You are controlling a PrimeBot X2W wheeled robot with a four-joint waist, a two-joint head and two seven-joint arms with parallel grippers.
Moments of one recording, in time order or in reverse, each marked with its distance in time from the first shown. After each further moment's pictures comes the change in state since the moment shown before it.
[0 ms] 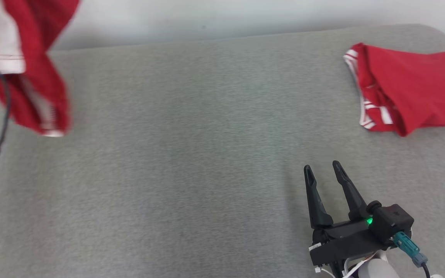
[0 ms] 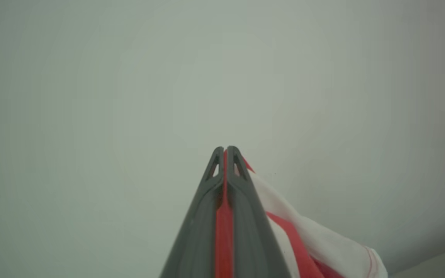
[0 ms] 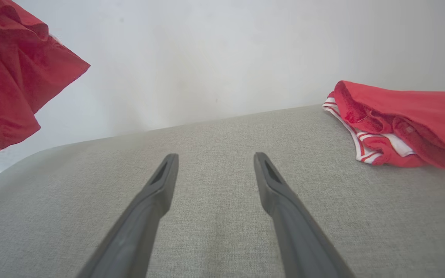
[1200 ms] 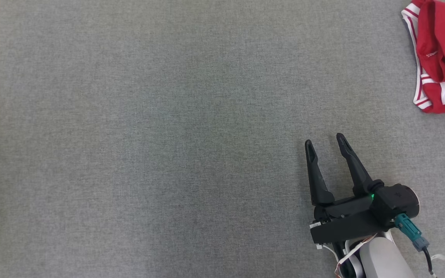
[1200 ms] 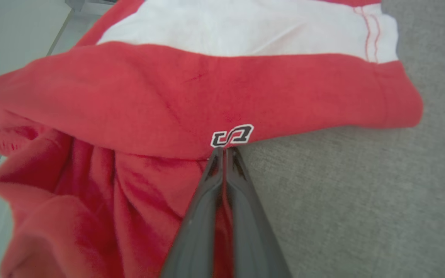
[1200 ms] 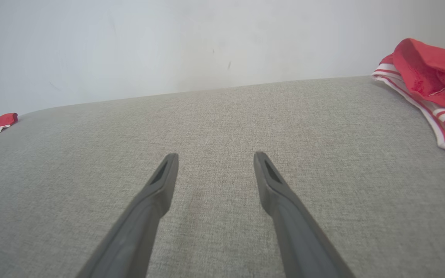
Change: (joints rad) left arm 0.184 0.028 0.246 0.719 -0.034 0.066 0.236; right arm -0.081 0.000 -0.017 -0.031 -0.098 0.000 0.000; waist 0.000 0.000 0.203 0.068
